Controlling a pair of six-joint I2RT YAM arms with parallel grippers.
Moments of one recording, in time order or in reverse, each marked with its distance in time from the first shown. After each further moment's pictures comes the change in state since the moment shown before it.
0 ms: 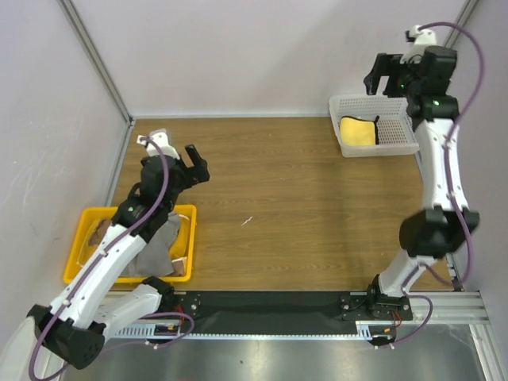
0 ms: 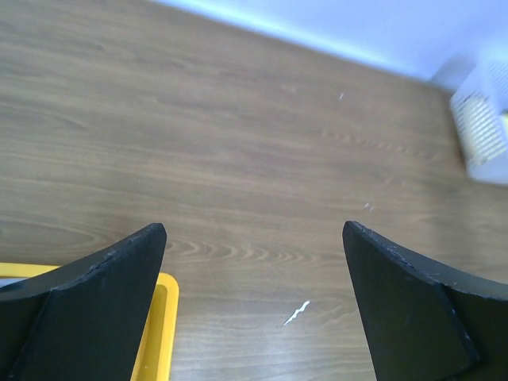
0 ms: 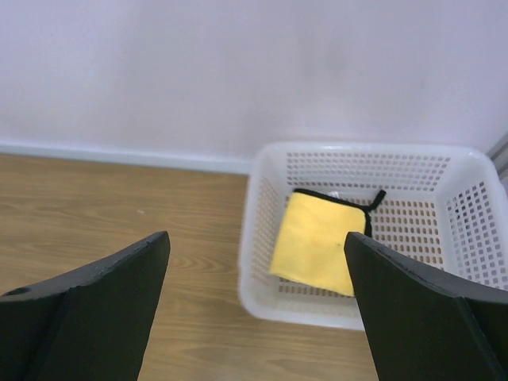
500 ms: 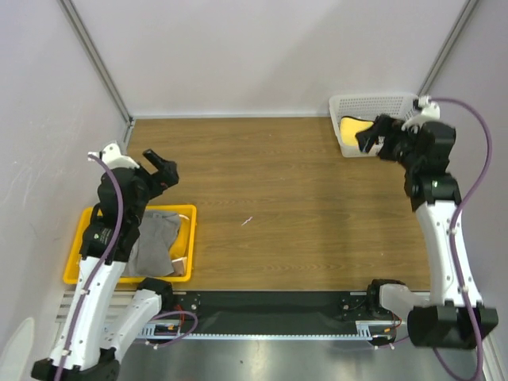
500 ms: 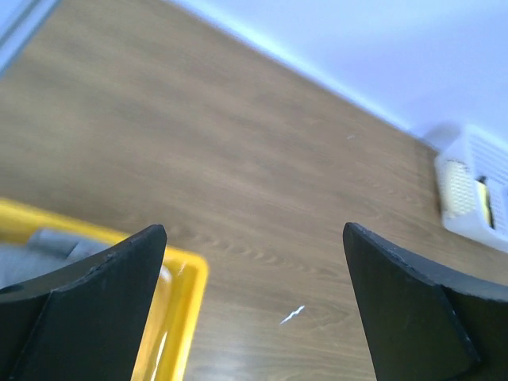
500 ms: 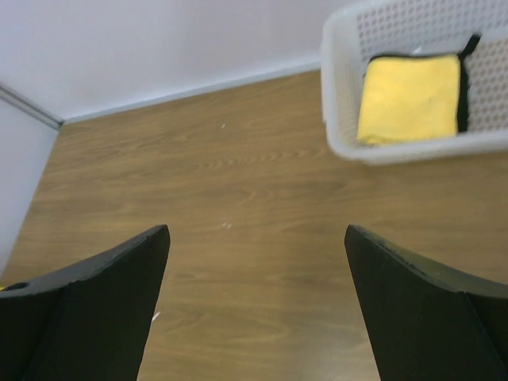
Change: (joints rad) left arm 0.230 -0.213 0.049 -0.171 0.140 -0.085; right arm 0.034 -0.682 -0.798 0.150 -0.011 0.288
